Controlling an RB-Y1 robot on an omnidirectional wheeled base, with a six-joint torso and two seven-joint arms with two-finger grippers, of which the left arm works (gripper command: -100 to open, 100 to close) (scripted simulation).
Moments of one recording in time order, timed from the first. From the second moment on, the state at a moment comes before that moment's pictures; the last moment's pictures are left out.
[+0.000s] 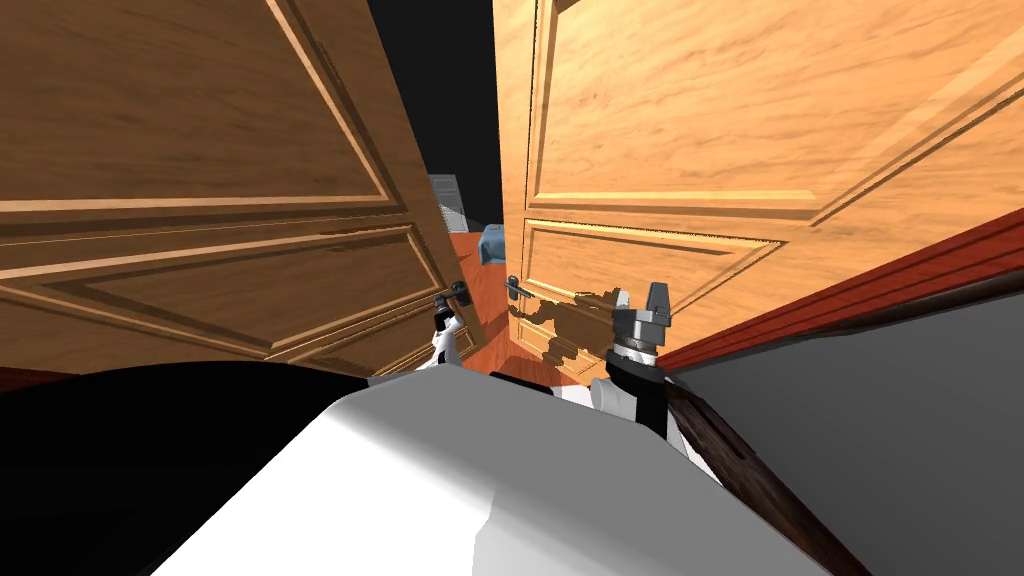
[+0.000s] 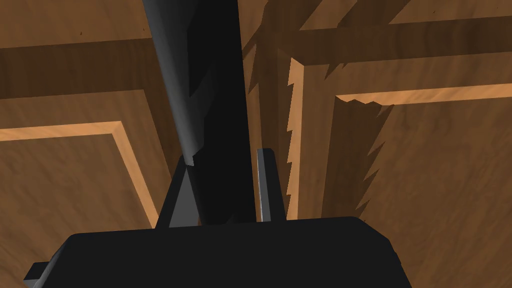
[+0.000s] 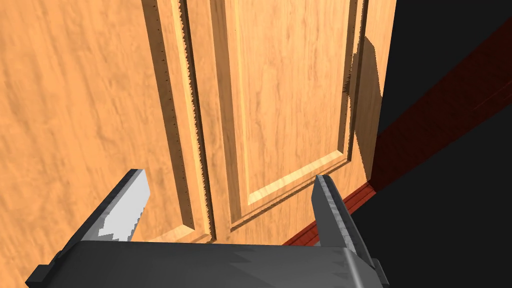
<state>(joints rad) -0.37 0.04 0.93 -0.94 0.19 -0.43 -0.42</state>
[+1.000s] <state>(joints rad) -0.41 0.02 1.08 -0.98 0.22 -0.48 -0.50</state>
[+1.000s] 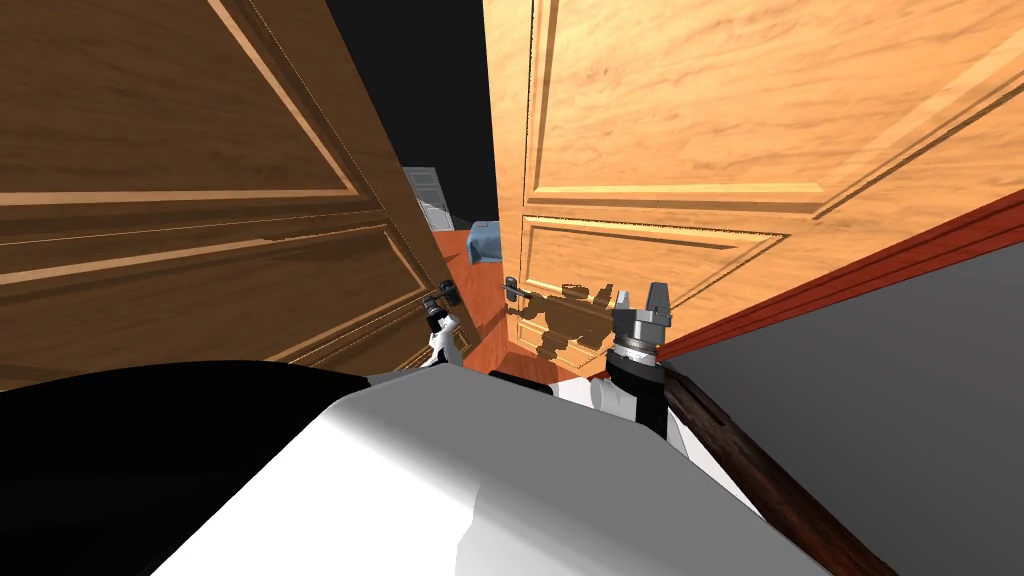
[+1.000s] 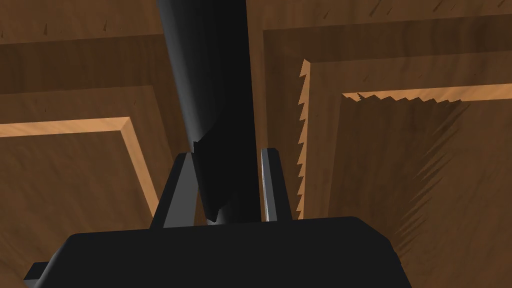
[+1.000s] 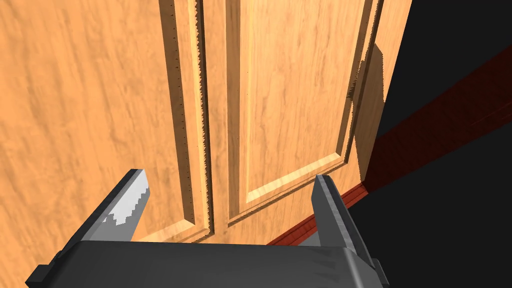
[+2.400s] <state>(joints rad) -0.48 0.03 1.27 -0.99 0.25 -0.56 -0.61</state>
